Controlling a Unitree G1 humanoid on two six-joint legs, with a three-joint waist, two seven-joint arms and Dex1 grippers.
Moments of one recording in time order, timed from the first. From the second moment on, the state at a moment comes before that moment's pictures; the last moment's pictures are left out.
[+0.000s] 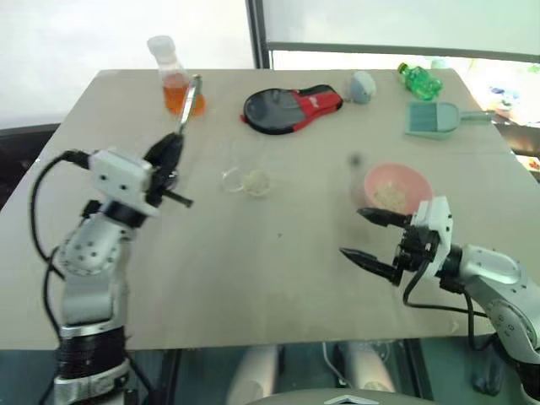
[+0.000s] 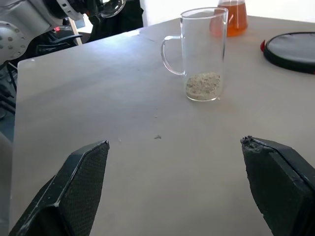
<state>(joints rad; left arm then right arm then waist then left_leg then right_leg) -0.17 0.50 0.22 -0.35 -0.21 -0.03 -0.49 -0.06 -0.62 -0.01 -0.54 0.61 0.50 0.78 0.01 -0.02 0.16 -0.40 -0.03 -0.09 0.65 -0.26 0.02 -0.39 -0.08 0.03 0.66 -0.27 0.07</state>
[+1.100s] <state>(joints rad) -0.13 0.36 -0.17 -0.25 -0.08 -0.11 -0.59 -0.46 -0.18 -0.03 -0.45 1.02 0.95 0.11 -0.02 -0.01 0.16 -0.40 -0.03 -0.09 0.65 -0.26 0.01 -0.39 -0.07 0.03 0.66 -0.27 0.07</state>
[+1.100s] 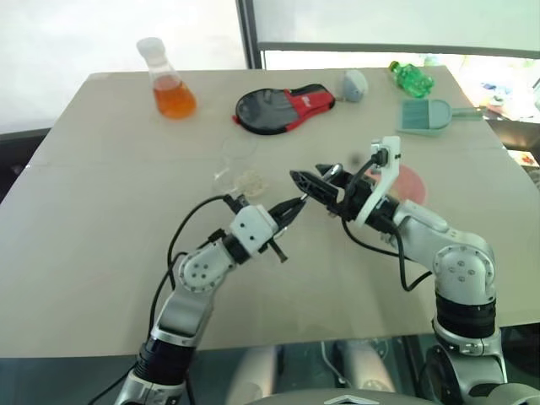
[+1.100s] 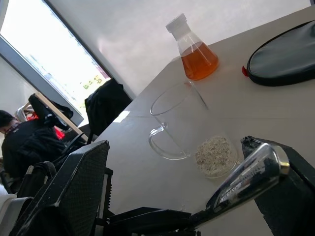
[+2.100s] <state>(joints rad) -0.05 0.35 -0.02 -0.29 -0.10 -0.16 -0.49 -0.46 -0.21 -0.04 -0.43 0.97 0.93 0.15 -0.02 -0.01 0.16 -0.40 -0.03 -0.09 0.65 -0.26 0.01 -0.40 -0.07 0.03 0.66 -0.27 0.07</state>
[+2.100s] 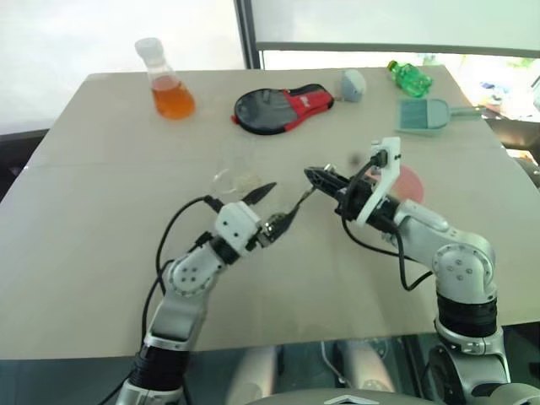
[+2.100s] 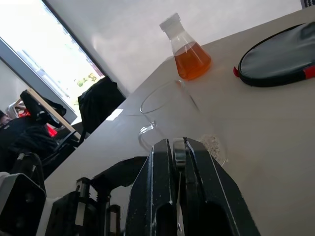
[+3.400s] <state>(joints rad) -0.27 0.34 0.10 0.09 0.10 -0.18 -0.20 -0.46 -0.25 -0.12 -0.39 0.93 0.90 0.15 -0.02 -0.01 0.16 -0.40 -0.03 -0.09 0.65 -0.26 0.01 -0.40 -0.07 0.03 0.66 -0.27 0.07</state>
